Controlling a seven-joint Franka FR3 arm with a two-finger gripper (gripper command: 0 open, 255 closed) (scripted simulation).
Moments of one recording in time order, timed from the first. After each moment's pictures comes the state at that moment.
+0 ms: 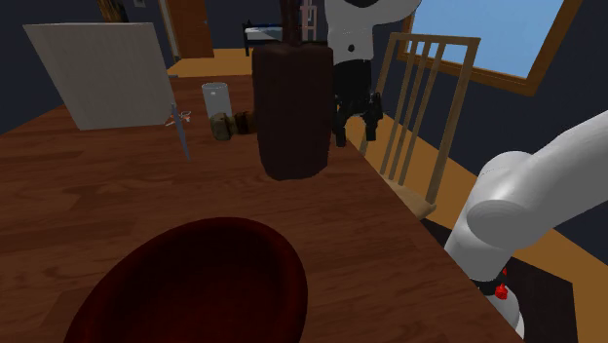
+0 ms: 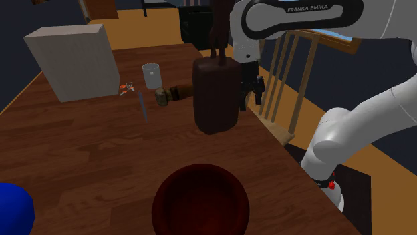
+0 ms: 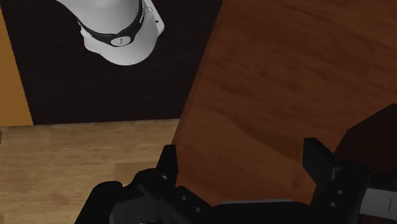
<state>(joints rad) -0.02 -0.59 0.08 -2.33 0.27 1.41 0.27</state>
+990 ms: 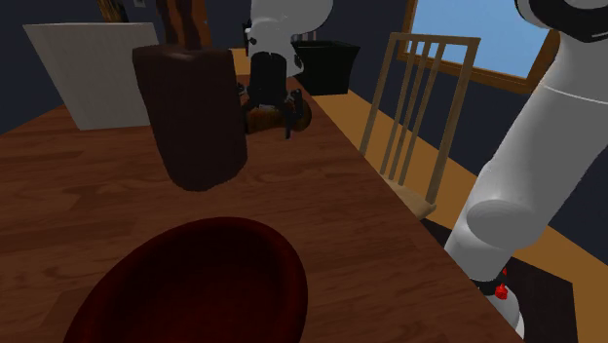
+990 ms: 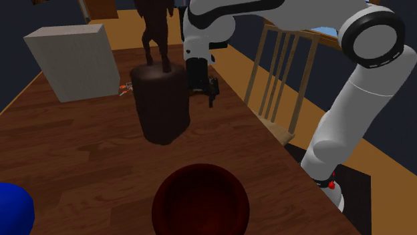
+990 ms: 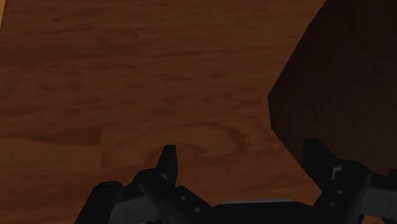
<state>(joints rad) -0.02 -0.09 0.18 -1.91 0.60 1.47 0.81</state>
